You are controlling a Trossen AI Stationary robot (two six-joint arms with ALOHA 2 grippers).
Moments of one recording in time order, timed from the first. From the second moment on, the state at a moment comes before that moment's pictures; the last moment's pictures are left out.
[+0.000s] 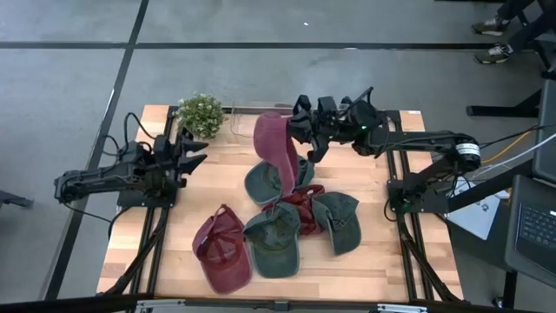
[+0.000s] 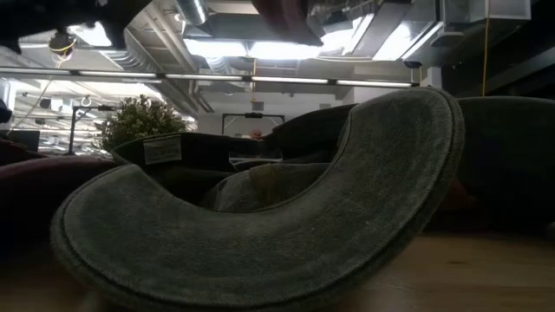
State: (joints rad) left arm 0.20 0.21 0.22 0.37 0.06 -0.17; right arm -0.16 1.46 1.22 0.70 -0.24 0.41
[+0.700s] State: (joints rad) left arm 0.20 0.88 0.65 0.44 0.11 0.39; right arm -0.12 1.51 1.22 0.81 -0.32 0.55
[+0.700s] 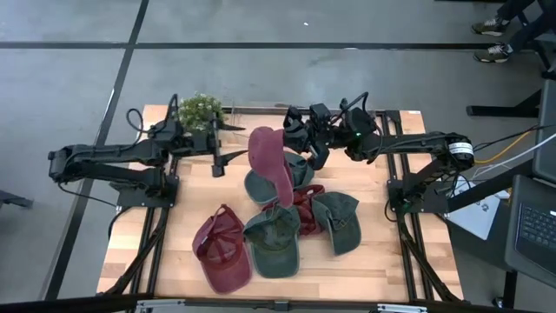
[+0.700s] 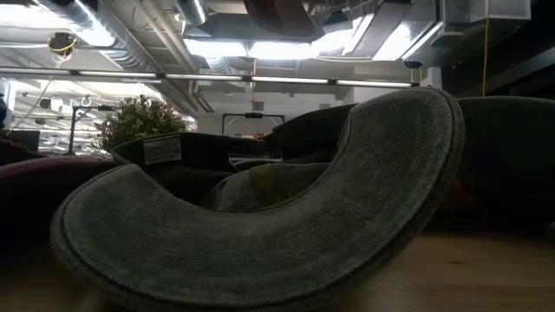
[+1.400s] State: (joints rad) left arm 0.15 1.06 0.72 0.62 0.32 0.36; right arm -0.09 1.51 1.22 0.82 -0.32 0.57
